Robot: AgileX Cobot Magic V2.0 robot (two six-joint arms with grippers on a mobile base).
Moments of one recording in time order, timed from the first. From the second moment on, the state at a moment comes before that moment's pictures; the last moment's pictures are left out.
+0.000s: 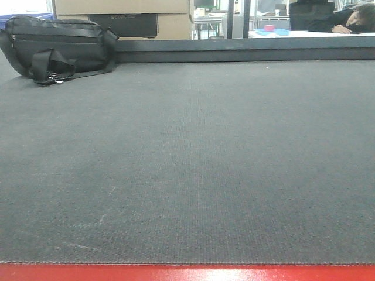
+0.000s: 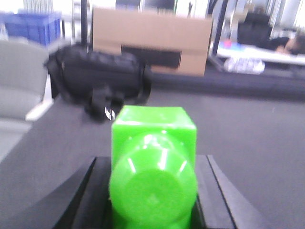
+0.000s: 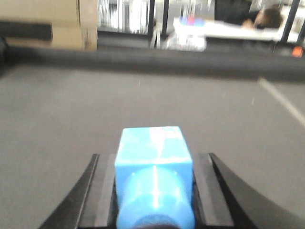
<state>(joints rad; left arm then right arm) -0.01 0.39 -0.44 -0.15 0.14 0.09 0.01 0.27 -0.47 0.10 0.35 -0.10</state>
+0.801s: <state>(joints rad) -0.01 0.26 -0.44 -0.15 0.14 0.09 0.01 0.13 -0.47 0.10 0.35 -0.10</state>
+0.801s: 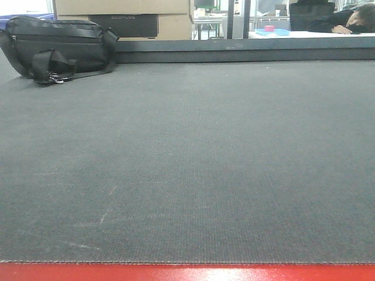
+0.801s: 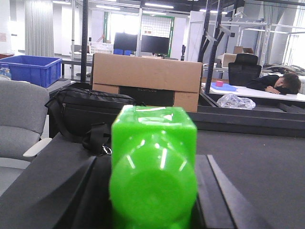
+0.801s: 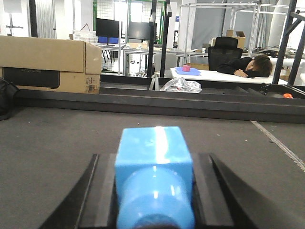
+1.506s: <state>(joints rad) -0.01 0.26 -0.44 -0.15 0.14 0.09 0.01 0.13 -0.47 0.10 0.35 -0.10</state>
